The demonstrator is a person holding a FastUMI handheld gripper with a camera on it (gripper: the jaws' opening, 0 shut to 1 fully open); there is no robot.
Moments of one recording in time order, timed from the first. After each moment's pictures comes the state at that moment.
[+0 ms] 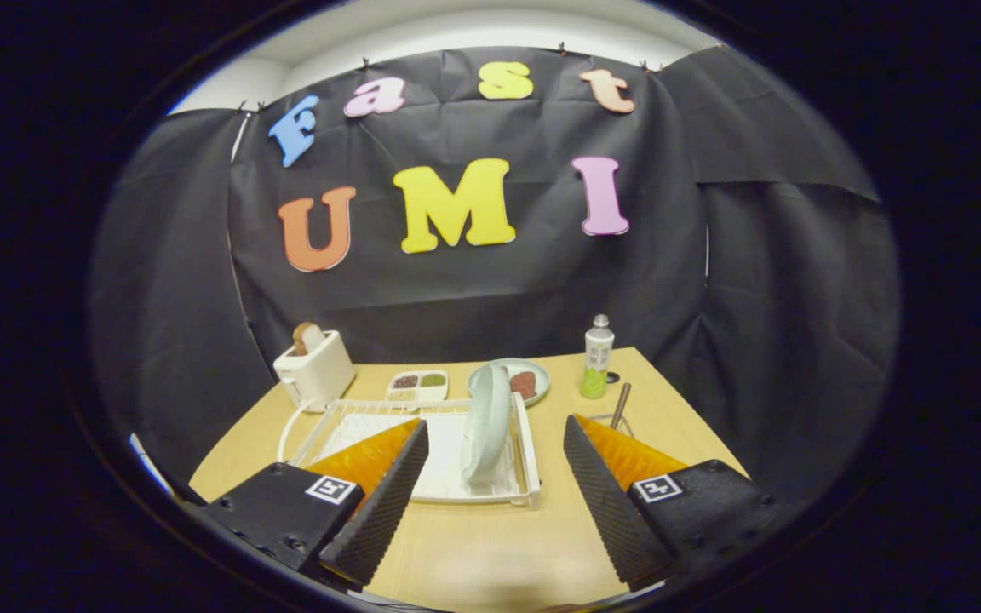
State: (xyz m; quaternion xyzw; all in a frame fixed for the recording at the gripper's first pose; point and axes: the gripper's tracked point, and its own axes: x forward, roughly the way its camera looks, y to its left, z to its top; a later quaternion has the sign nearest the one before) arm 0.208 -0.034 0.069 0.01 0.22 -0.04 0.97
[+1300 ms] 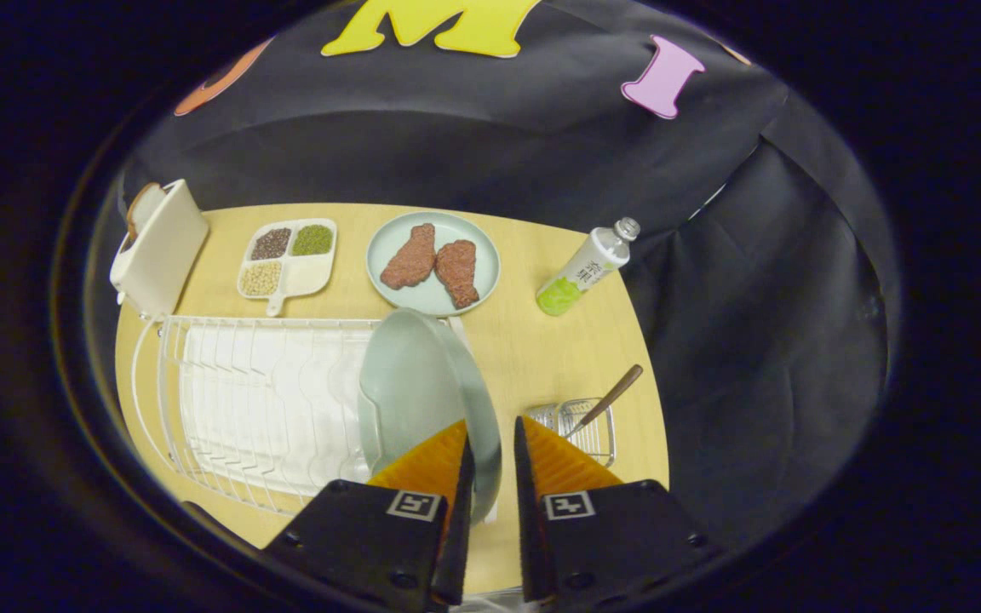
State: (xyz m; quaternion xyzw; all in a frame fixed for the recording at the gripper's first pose) arm 0.367 -0.058 0.007 -0.10 0.53 -0.21 0.82
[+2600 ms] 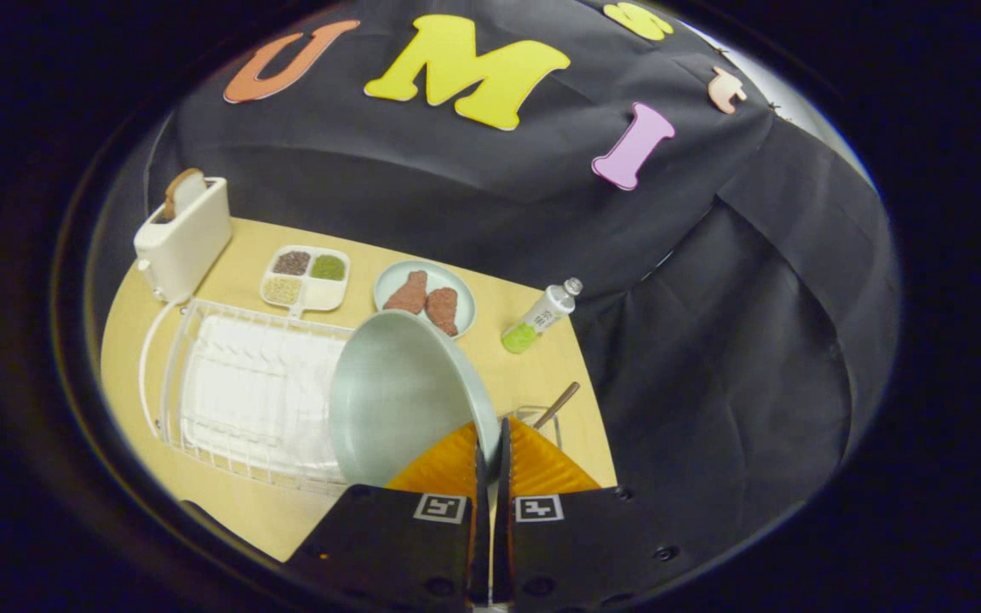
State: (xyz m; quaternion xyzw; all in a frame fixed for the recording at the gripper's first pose) arm 0.274 -0.007 0.075 -0.15 0.41 -0.20 0.88
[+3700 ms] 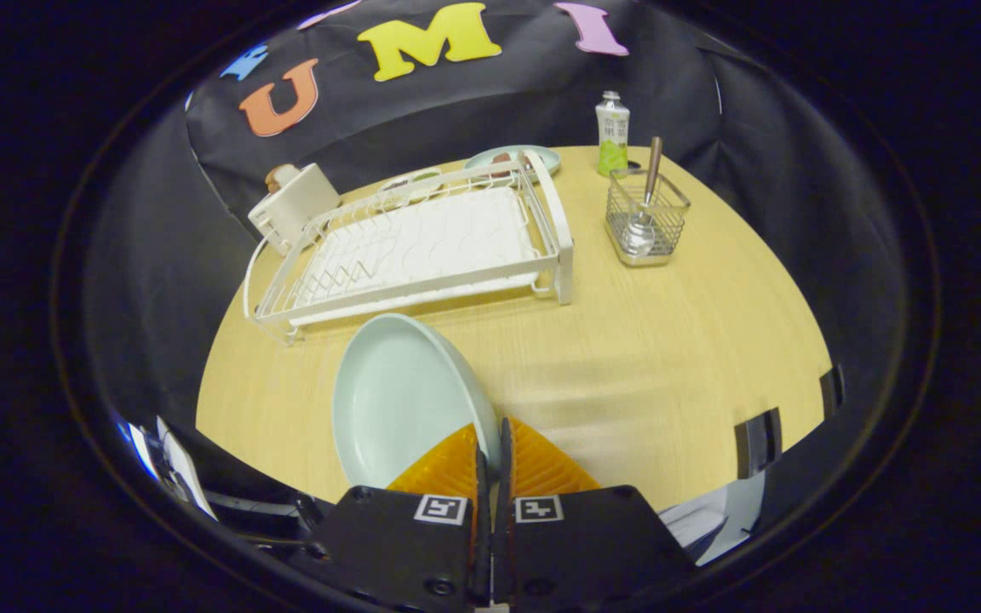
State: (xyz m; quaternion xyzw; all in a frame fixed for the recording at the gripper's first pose) arm 0.110 -0.009 -0.139 0.11 0.47 -0.01 0.87
